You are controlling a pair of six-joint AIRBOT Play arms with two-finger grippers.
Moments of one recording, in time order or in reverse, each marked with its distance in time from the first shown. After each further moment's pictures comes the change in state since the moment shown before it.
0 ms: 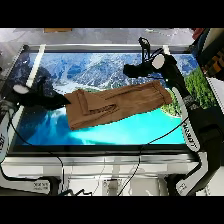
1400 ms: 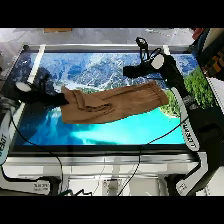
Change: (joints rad) left arm -0.075 0.019 0.174 0.164 -0.105 -0.040; right arm 0.006 -0.007 0.000 0.003 0.016 -0.113
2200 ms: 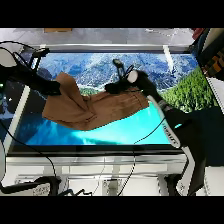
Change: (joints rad) left arm -0.183 0.135 0.335 0.267 -0.363 -0.113; right arm 0.189 -0.184 -0.009 0.074 -0.058 -0.008
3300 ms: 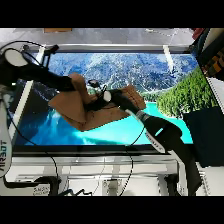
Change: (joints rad) left arm -0.061 -0.090 0.002 -0.257 0.122 0.000; right arm 0.174 -0.098 0.001 -0.077 -0.040 0.048
